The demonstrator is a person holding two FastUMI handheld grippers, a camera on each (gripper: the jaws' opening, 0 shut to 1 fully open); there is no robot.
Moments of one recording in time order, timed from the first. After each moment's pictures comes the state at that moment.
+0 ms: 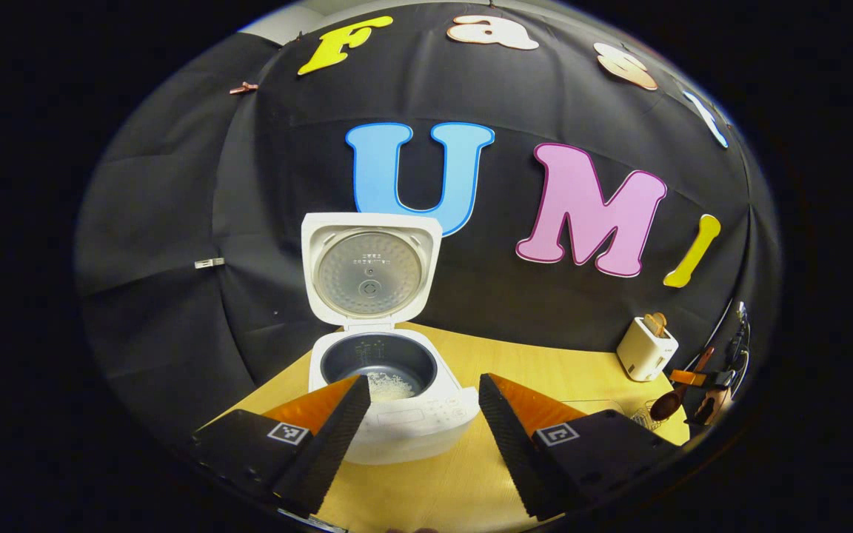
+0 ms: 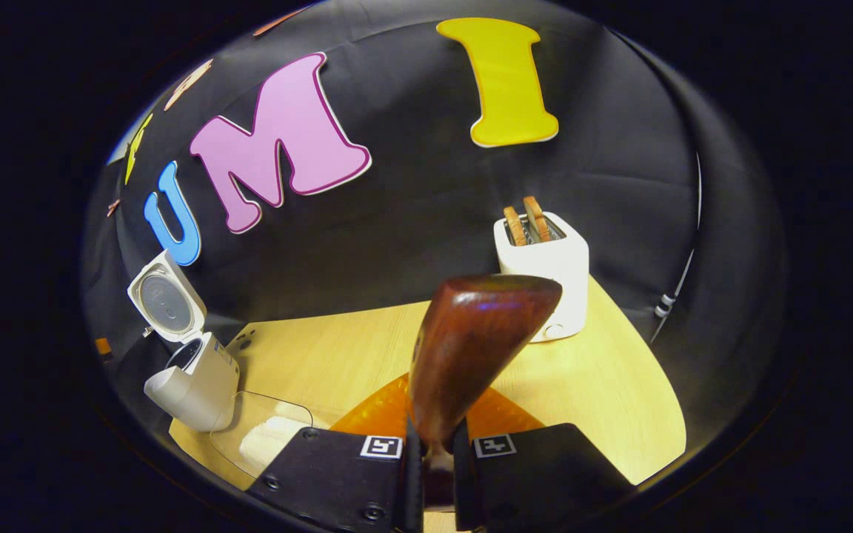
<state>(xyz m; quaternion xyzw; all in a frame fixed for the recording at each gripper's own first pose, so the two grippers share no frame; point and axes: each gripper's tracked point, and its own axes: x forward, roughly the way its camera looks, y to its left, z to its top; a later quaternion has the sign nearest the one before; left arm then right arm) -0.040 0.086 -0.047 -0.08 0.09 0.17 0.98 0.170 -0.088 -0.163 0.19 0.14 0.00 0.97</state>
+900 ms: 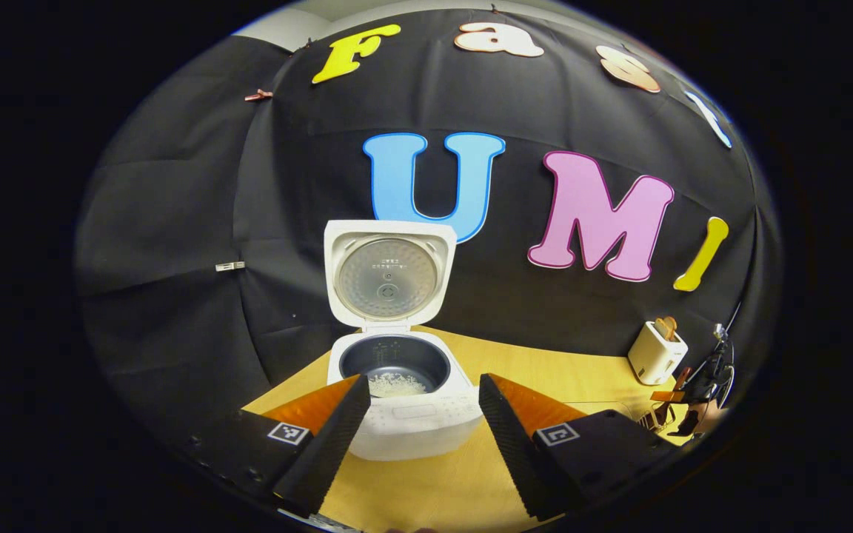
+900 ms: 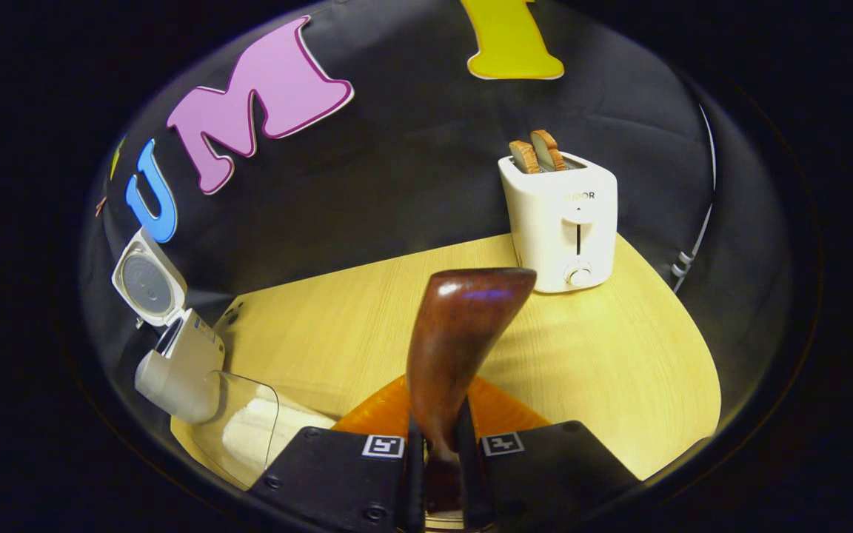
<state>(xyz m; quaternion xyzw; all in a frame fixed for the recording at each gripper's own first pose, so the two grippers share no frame) -0.053 0.086 -0.045 -0.08 0.09 0.18 0.98 0.198 -0.064 -0.222 0.21 0.21 0.00 0.95</state>
